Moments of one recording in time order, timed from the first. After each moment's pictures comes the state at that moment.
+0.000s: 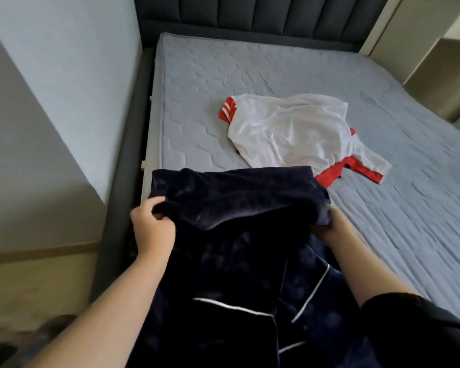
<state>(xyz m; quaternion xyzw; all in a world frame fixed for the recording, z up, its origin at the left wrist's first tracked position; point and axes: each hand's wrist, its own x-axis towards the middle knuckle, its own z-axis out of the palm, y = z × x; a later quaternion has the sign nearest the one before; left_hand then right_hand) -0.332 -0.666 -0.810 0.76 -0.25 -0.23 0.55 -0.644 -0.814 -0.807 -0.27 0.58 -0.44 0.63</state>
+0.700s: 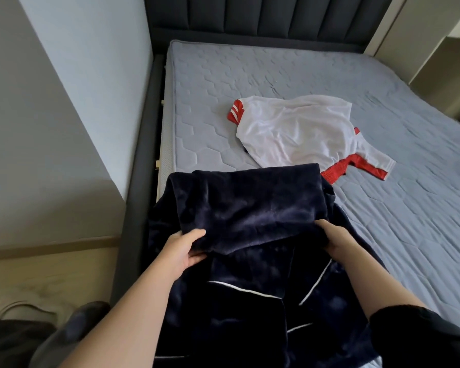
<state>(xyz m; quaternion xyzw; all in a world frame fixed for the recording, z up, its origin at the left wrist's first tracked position) -0.347 -0.627 -0.824 0.61 -0.07 -0.59 0.52 -0.655 -0.773 -0.829 -0.30 0.69 -0.31 0.58</state>
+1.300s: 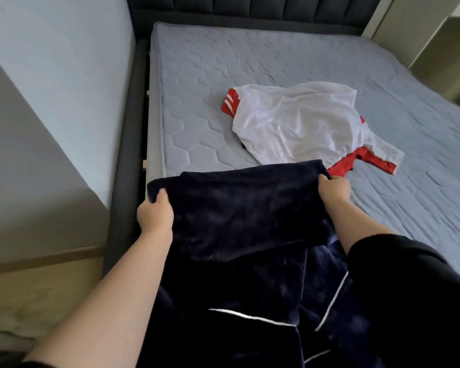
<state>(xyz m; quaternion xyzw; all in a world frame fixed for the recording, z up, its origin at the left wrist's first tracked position) -0.299 -0.709 -0.819 0.76 -0.08 -0.34 0.55 -0.613 -0.882 -0.821 -0.49 0.78 -0.29 0.25</state>
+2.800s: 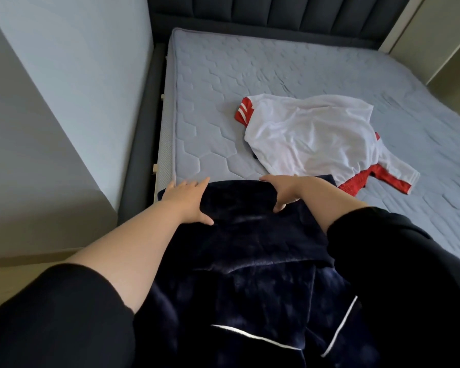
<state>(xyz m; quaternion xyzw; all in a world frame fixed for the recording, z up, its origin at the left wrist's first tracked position) -0.274 -0.765 -0.811 0.74 -0.66 -0.15 -0.06 -0.503 -0.900 -0.775 -0.82 0.47 0.25 0.22</state>
